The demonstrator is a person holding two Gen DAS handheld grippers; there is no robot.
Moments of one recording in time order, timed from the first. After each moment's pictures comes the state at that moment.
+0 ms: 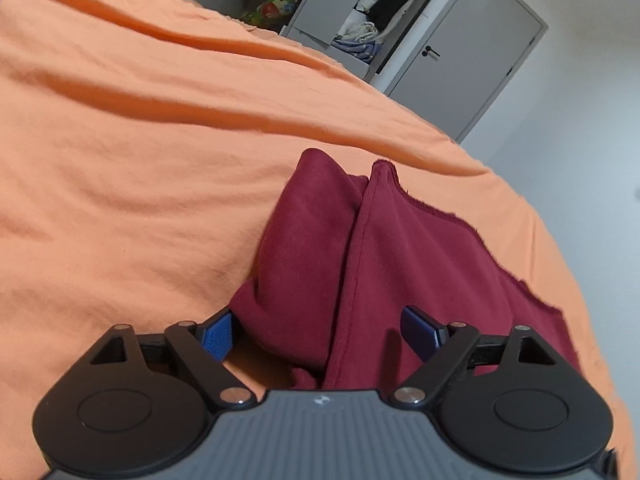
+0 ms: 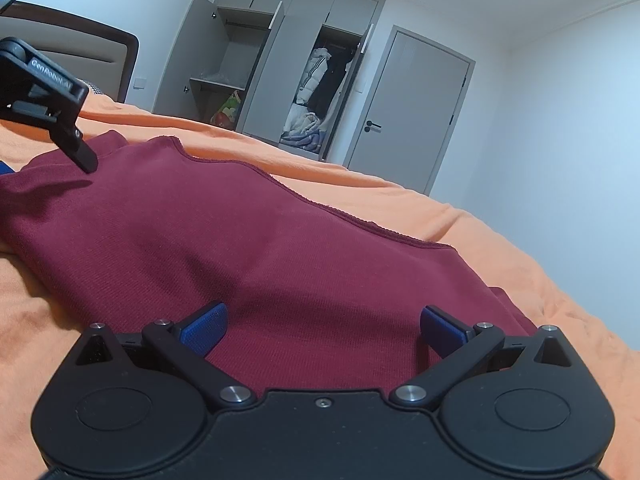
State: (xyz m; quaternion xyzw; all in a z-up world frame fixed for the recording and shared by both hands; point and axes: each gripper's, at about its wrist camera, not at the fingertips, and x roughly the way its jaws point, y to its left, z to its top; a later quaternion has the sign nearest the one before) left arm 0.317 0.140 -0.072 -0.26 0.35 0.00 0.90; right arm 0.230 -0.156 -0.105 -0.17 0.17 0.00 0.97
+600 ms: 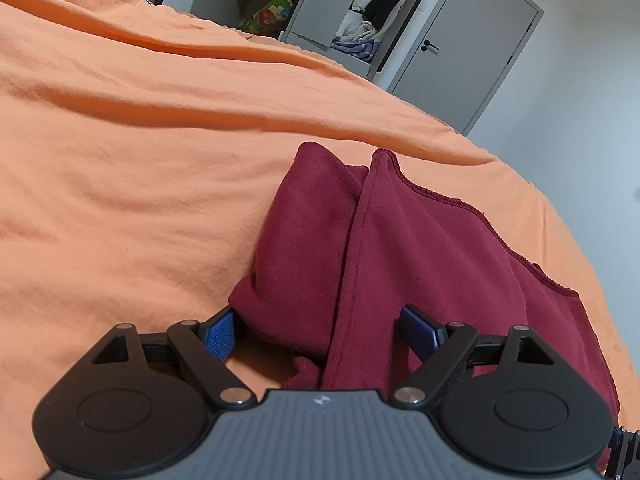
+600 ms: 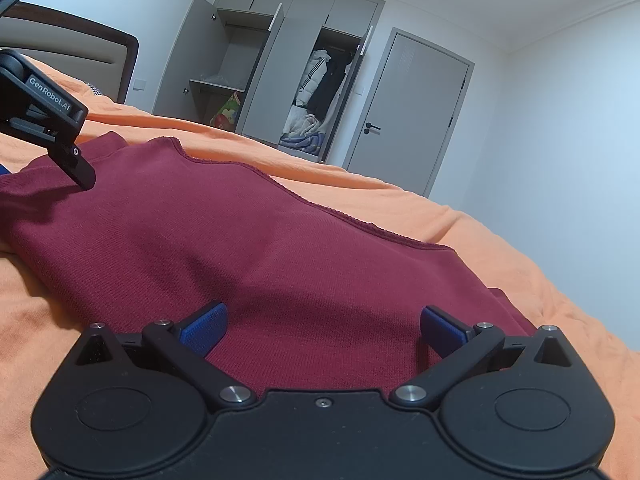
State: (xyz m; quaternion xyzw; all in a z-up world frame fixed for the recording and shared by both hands) left arm 0.314 0.129 -0.074 -0.23 0.35 0.01 0.91; right arm 0.230 -0.156 -0.106 -0.17 0.17 0.00 0.97
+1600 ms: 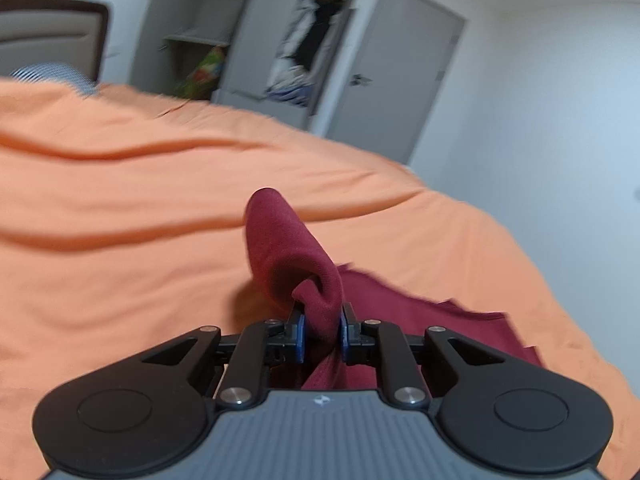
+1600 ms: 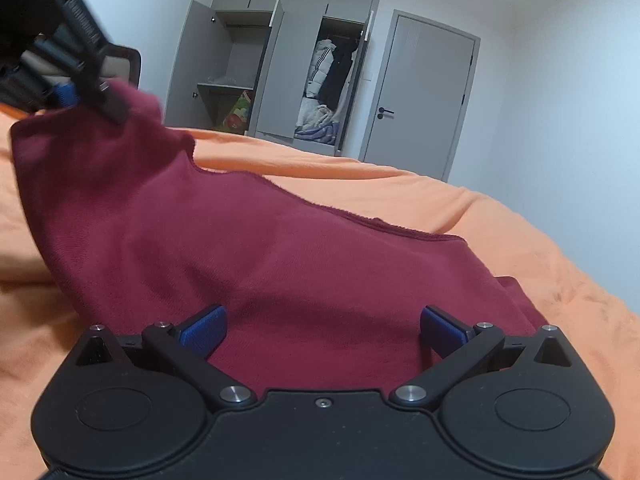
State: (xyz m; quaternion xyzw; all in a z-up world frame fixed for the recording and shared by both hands) left arm 0.310 0.069 0.020 -0.15 0.27 -0.06 0.95; right arm 0.240 -0.177 -0.082 -0.12 0.20 0.03 0.97
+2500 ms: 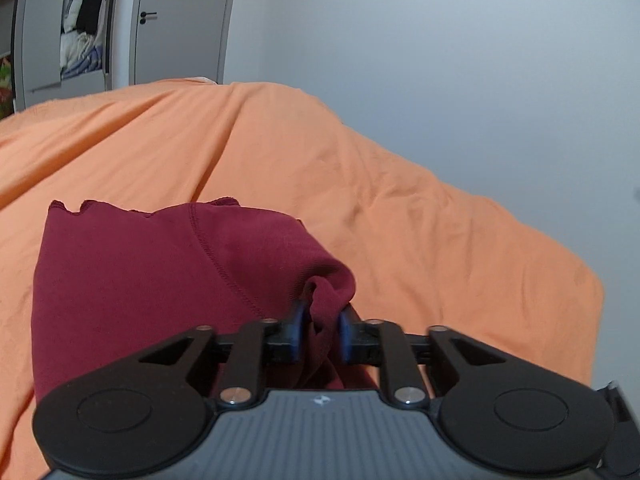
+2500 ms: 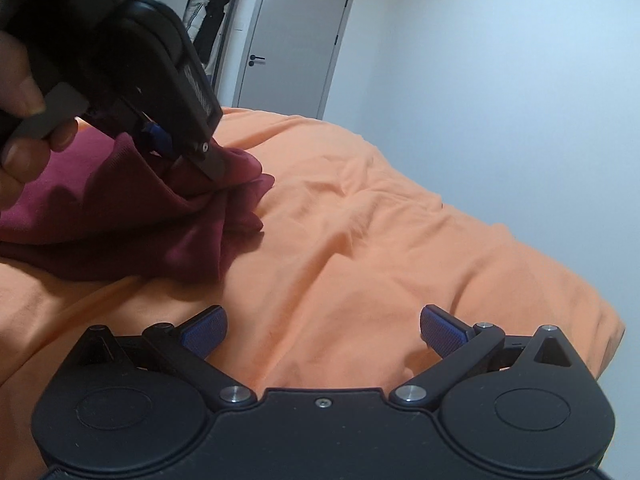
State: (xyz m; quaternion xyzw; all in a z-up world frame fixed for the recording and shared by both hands) left arm 0.353 -0.205 -0.023 0.01 0.35 -0.31 0.88; right arm 0.175 -0.322 -0.076 -0.09 0.26 -0.16 0.95
